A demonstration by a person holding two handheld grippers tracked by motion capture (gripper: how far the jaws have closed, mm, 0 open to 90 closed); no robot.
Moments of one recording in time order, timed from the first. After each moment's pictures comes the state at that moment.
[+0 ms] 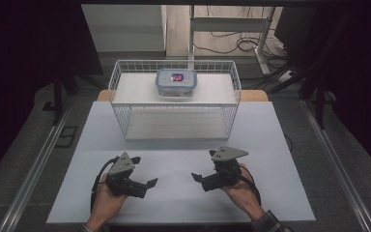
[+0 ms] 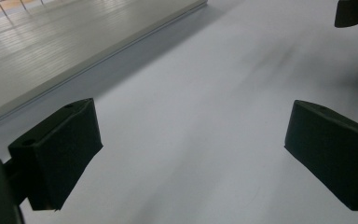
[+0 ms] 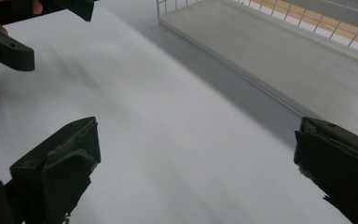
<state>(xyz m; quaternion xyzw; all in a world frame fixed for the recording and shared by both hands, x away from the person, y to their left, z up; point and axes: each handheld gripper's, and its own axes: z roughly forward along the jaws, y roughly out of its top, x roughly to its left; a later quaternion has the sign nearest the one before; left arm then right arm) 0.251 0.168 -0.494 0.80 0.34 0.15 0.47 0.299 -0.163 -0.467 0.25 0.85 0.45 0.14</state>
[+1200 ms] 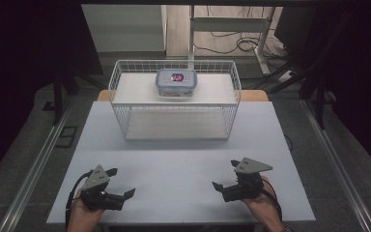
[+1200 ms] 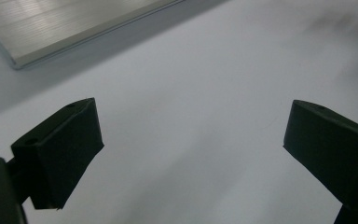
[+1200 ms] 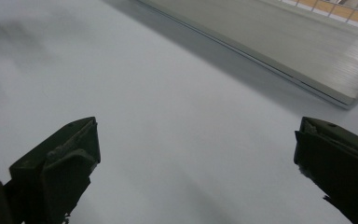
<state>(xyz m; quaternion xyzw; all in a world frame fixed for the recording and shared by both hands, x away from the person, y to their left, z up) 0.210 0.223 -0.507 0.79 0.39 0.17 0.45 0.275 -0.222 -0.479 0.29 0.84 0.44 0.17</state>
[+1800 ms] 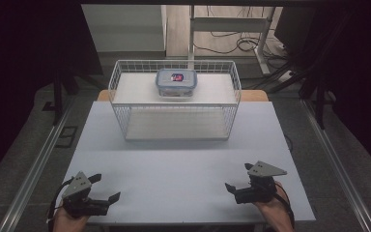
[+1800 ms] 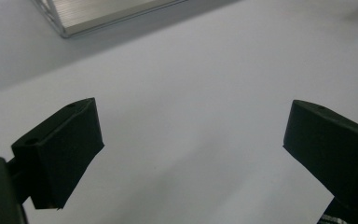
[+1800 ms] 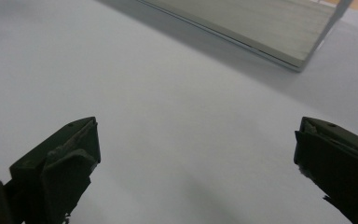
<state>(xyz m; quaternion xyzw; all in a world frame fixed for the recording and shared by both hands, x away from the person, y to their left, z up) 0.188 0.260 -0.513 0.77 0.43 0.18 0.44 0.268 -0.257 -0.483 0.33 0.83 0.42 0.19</state>
